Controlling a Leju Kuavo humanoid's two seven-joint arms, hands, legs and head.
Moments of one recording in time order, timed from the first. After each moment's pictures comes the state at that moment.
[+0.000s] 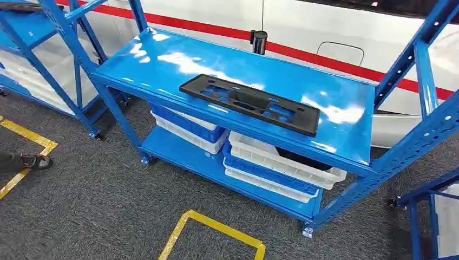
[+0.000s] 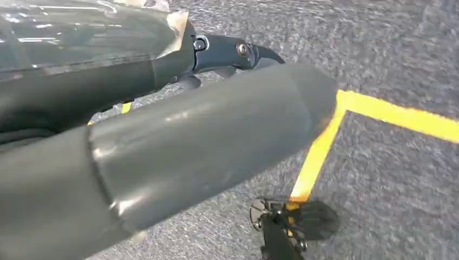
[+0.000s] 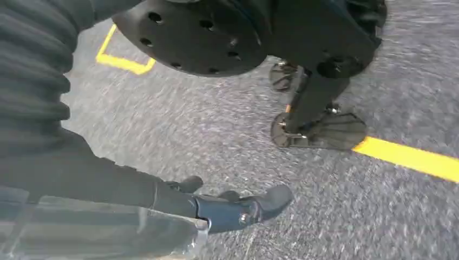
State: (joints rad) left arm -0.09 -0.10 1.03 -0.19 -1.04 -0.07 -0.06; right arm -0.08 0.08 -1.25 -0.22 1.23 0.09 -0.13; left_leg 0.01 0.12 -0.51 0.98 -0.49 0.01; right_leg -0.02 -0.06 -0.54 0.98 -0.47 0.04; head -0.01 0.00
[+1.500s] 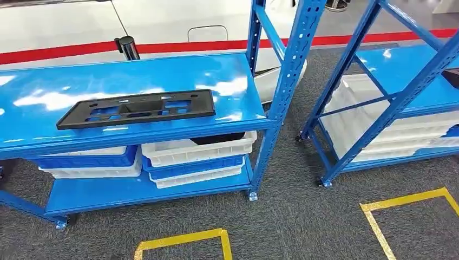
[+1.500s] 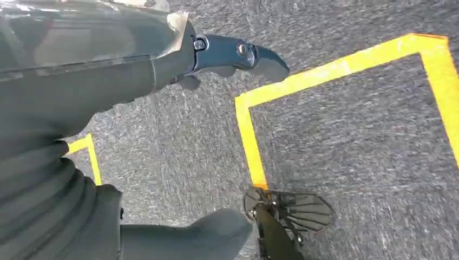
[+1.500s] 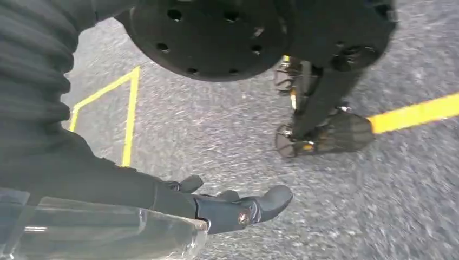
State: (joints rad) left arm -0.12 -0.10 1.03 -0.19 -1.09 -0.11 -0.09; right arm -0.09 0.09 -1.26 -0.21 1.26 0.09 -0.12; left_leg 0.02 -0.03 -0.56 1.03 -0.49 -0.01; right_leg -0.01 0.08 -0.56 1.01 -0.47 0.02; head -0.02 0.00
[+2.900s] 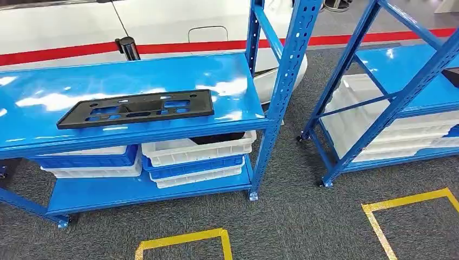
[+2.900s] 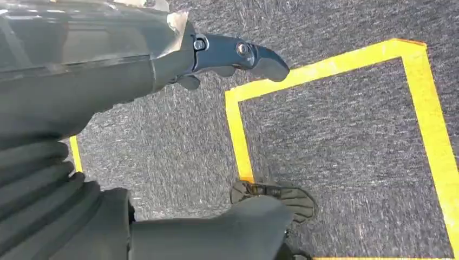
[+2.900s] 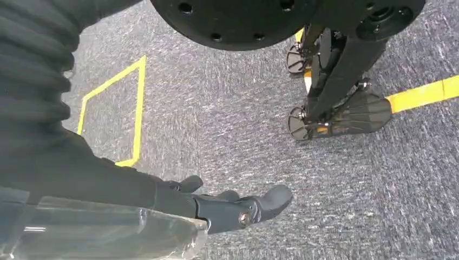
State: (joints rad) left arm 0.02 -0.05 0.48 -0.28 -0.49 -0.04 -0.04; right arm 0.03 0.05 -0.58 -0.29 0.57 0.03 -0.04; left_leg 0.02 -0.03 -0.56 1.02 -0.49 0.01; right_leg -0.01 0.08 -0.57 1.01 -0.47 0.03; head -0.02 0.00
